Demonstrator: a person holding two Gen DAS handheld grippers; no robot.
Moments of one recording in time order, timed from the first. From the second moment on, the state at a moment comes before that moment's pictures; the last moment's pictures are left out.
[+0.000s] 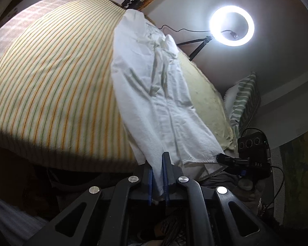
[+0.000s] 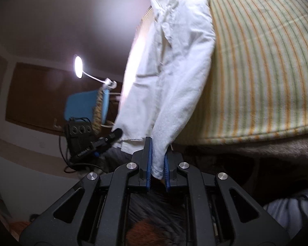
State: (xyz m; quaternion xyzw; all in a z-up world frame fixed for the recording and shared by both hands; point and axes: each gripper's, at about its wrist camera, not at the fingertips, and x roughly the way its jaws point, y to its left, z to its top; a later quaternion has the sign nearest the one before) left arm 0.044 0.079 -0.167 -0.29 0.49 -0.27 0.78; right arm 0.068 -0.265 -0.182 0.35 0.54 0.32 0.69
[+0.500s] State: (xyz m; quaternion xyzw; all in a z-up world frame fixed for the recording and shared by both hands) left arm 0.123 0.074 -0.120 -0.30 0.45 -0.27 0.79; right arm 0.138 -0.280 -0.140 0.37 0.49 0.31 0.73
